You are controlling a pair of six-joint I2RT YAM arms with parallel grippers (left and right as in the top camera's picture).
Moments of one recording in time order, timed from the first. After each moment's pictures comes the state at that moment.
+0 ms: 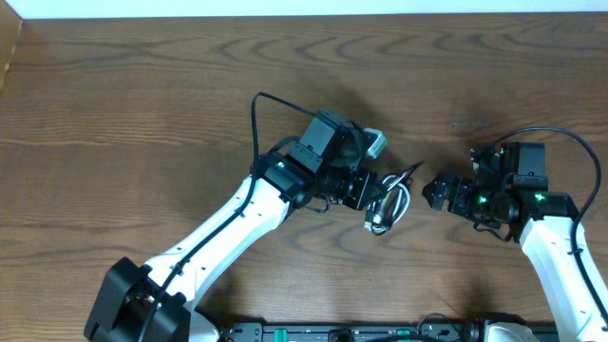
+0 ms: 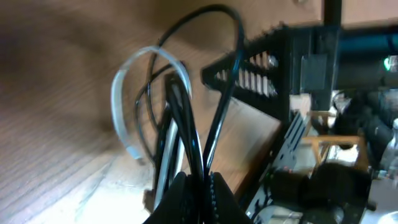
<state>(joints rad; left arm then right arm) -0.67 1.56 1.12 -0.48 0.62 -0.42 -0.06 1.24 0.73 -0.69 -0.37 0.28</state>
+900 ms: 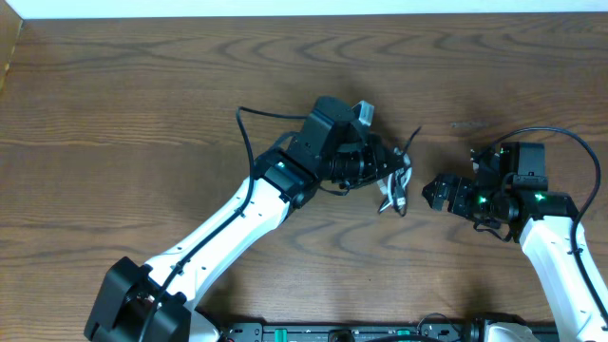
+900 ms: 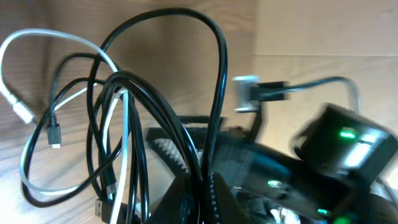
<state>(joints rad) -0.67 1.56 1.12 -0.17 0.62 -1.09 -0.06 1.24 0.73 -0.69 -0.37 0.28</state>
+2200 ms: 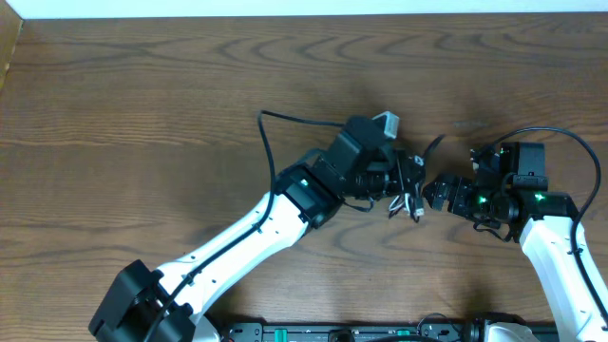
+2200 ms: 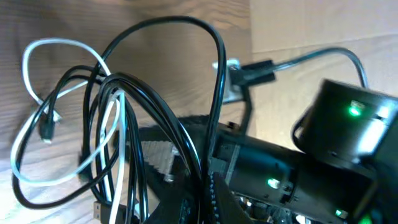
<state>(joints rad) -0.82 1.56 1.12 -0.11 0.44 -1.07 -0.06 1.24 0.73 -0.69 -0.37 0.28</state>
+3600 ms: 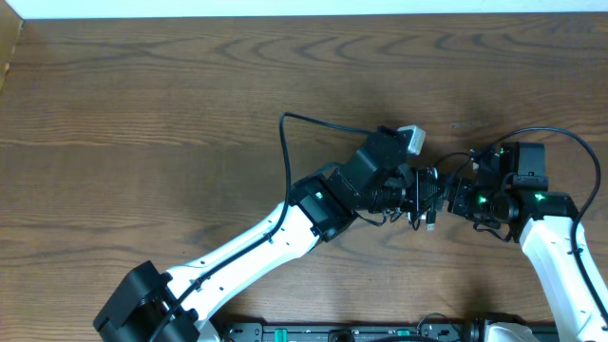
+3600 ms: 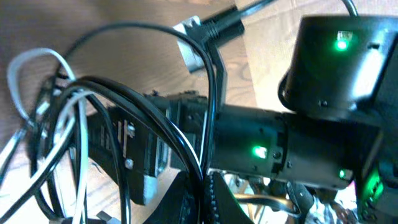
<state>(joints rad) -0.90 1.57 1.12 -0.08 0.44 -0.95 -0.06 1.24 0.73 -0.69 -0.37 0.28</state>
